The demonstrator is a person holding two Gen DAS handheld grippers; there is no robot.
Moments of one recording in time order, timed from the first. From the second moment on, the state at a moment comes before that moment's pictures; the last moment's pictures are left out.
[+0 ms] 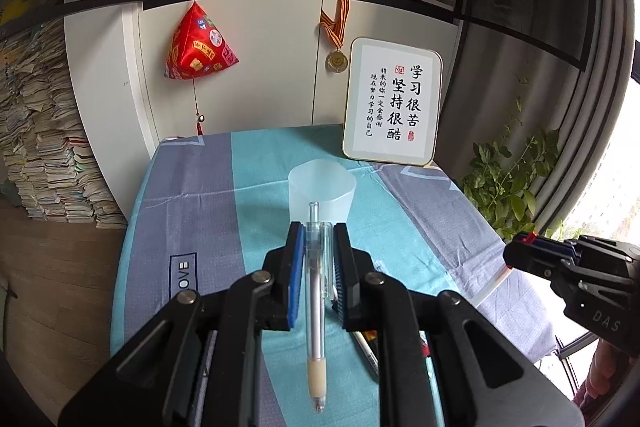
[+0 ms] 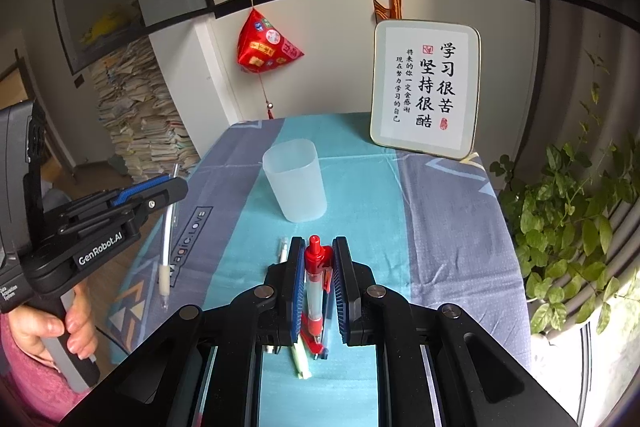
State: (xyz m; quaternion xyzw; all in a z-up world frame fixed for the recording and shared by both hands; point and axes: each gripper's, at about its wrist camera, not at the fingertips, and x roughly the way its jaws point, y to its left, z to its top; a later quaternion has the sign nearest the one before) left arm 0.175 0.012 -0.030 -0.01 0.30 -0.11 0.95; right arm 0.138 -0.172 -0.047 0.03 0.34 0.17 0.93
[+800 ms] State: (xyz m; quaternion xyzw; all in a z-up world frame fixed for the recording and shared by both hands) left arm 0.312 -0.005 -0.007 -0.03 0.20 -0.10 0.97; right arm 0.177 -0.192 -0.055 0.04 0.35 0.13 0.93
